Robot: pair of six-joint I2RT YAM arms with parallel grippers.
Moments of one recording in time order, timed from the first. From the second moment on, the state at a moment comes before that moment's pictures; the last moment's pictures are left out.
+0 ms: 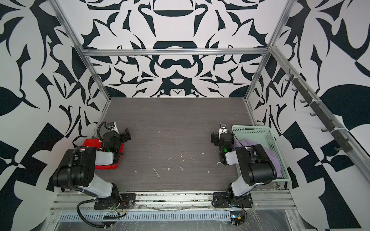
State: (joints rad) left arm 0.07 1.56 0.36 0.86 -0.10 -0.11; right arm 0.11 1.58 0.34 0.79 0.22 0.00
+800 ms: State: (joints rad) left arm 0.07 1.56 0.36 0.85 -0.10 -0.11; right arm 0.11 1.58 0.34 0.79 0.22 0.00
